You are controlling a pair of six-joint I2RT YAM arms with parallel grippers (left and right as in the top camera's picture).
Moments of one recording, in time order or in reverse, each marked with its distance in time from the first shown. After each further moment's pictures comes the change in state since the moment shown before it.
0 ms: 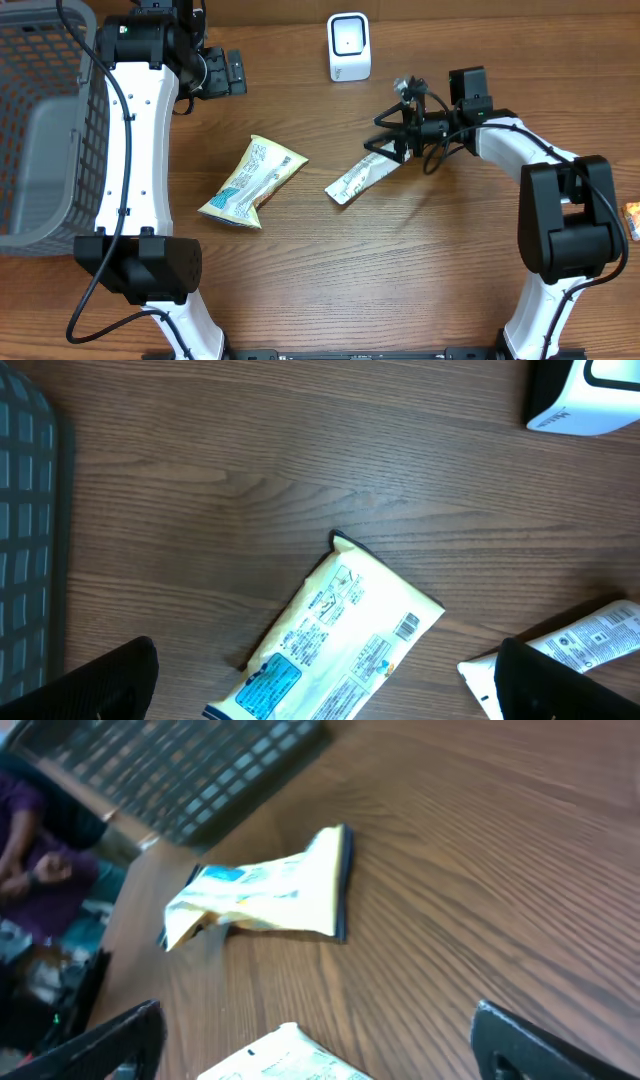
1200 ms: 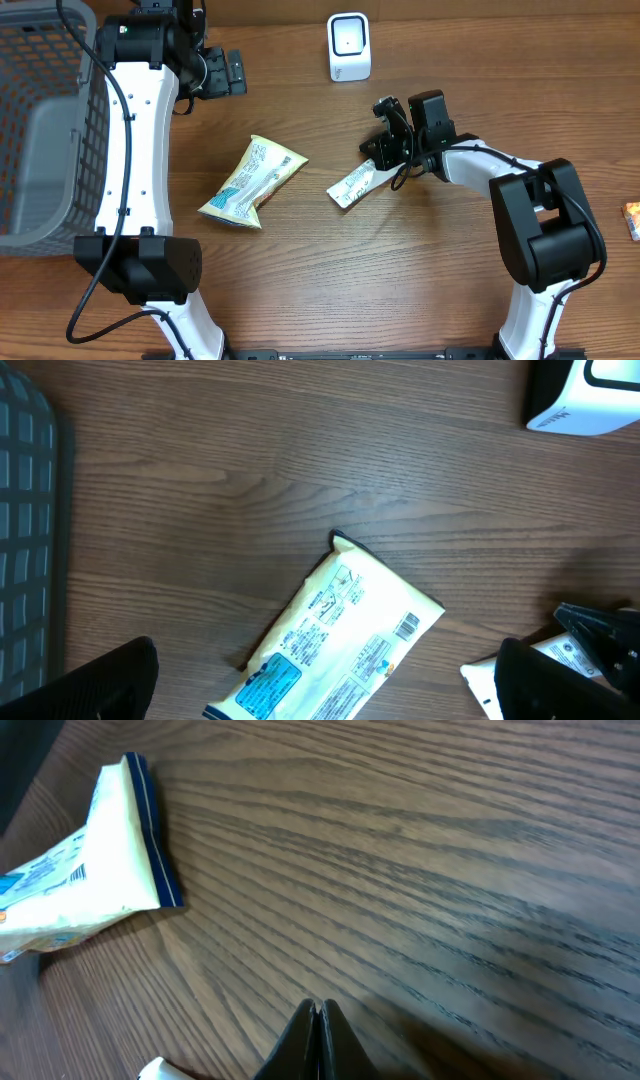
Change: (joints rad) left arm 0.000 0.000 0.000 0.000 0.000 0.000; right arm 0.163 -0.010 -0.154 0.183 0.565 0.370
